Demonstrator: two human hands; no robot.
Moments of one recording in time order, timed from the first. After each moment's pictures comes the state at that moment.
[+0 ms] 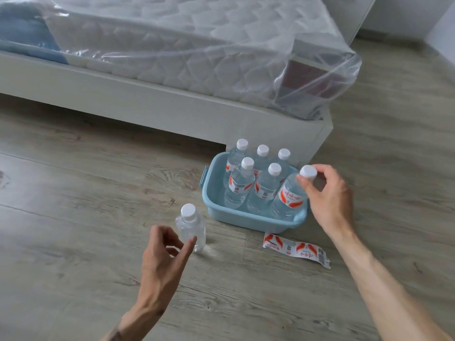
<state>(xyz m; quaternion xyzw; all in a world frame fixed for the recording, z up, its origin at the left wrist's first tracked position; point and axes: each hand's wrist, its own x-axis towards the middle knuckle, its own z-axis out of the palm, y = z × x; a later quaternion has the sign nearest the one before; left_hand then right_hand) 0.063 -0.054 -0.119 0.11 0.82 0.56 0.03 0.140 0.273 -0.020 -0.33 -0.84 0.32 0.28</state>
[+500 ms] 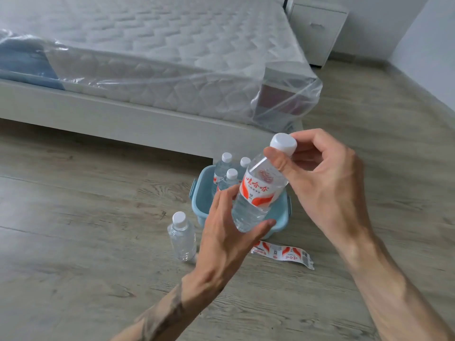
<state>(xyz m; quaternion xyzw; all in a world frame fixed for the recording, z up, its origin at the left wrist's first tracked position) 0.104 0.053 0.010 0.31 0.75 0.58 0.04 0.170 0.184 0.138 -0.19 -0.82 0.40 0.38</state>
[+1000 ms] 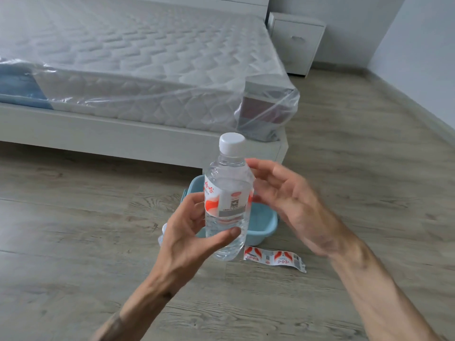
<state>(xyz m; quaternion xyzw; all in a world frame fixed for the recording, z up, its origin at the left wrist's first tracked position) 0.088 0.014 0.039 0.29 0.63 0.70 0.17 0.192 0.201 0.115 -0.05 -0.76 0.64 0.12</state>
